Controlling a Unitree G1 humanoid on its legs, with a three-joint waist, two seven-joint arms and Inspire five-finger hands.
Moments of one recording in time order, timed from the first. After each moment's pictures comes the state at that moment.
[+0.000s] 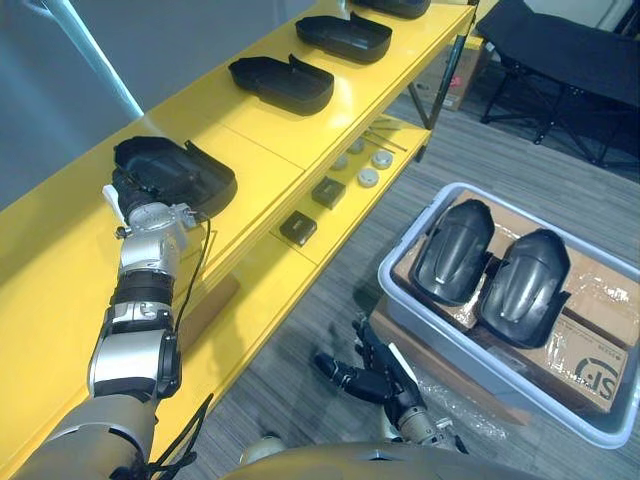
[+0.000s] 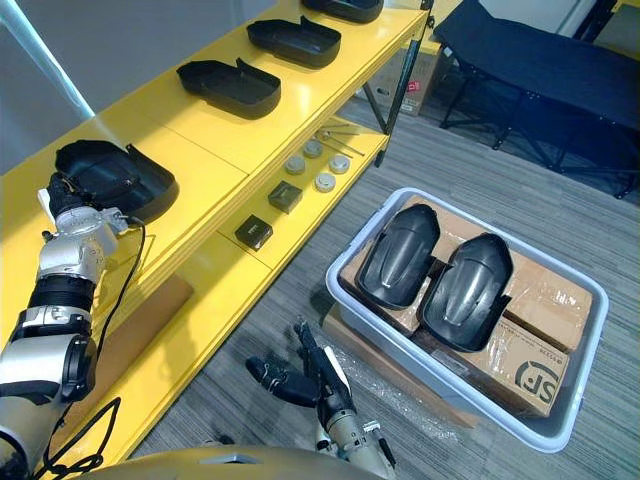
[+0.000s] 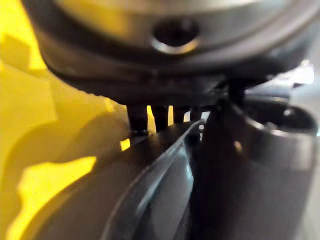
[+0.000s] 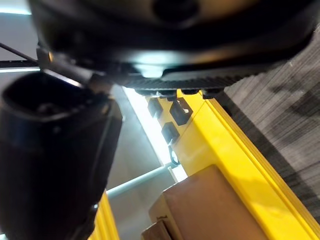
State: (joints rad) left arm -0.71 0.44 0.19 0.69 -0.23 0.43 0.56; right arm 0.46 -0.26 0.53 0.16 0.17 -0.32 -0.05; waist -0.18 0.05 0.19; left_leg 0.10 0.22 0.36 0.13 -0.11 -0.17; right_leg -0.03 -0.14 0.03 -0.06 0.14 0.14
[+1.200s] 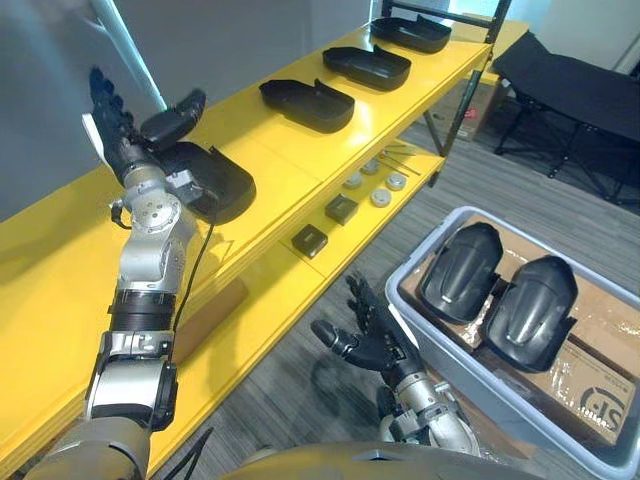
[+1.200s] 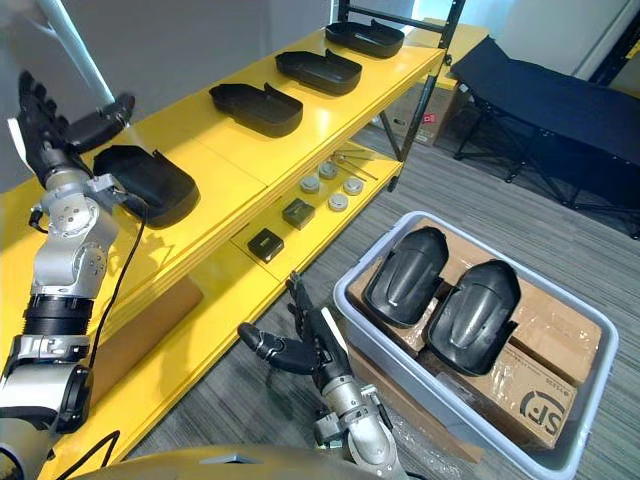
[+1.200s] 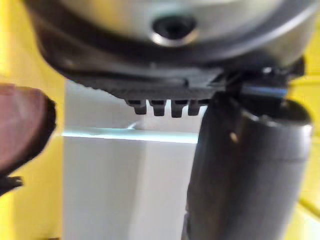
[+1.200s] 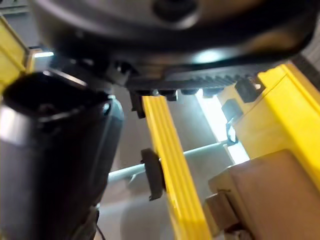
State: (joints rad) left arm -0.53 0.43 0.09 0.05 -0.39 0.07 0.62; right arm 0.39 -0.23 0.48 -0.03 0.17 -0.35 0.05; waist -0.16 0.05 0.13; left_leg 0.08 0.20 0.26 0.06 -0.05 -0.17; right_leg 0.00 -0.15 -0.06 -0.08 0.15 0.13
